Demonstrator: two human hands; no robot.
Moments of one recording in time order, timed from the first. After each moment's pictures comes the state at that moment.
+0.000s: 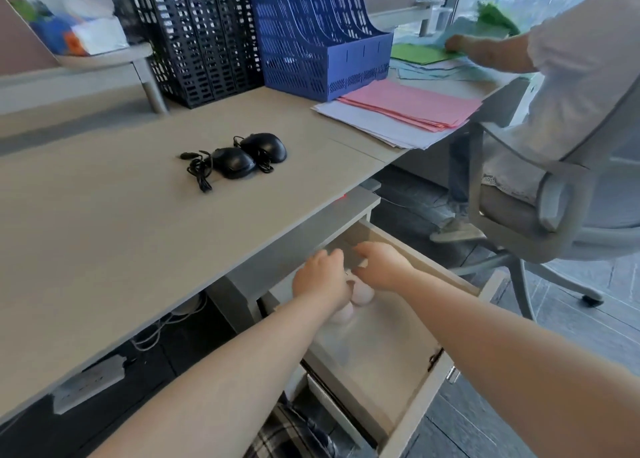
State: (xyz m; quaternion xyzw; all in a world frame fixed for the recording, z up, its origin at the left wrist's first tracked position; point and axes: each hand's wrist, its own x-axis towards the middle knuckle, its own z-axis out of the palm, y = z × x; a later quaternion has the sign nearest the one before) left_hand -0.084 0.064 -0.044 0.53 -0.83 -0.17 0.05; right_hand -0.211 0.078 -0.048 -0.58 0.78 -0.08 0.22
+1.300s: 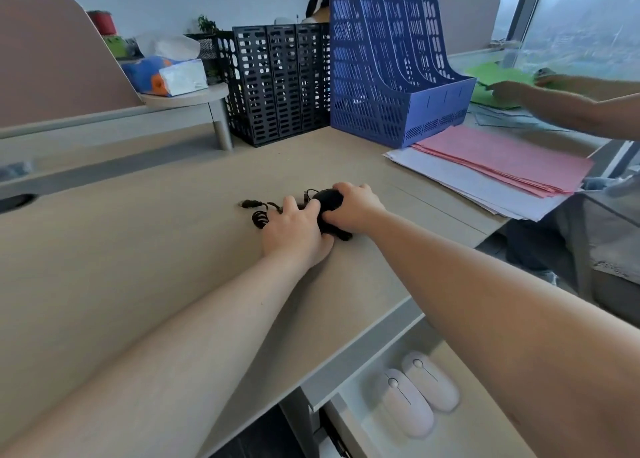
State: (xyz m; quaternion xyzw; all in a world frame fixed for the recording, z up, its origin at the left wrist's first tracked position) left_hand -0.003 -0.123 0.034 0.63 -0.77 -0.03 0.12; right_hand -0.125 -0.149 0.047 -0.61 0.75 -0.19 0.18
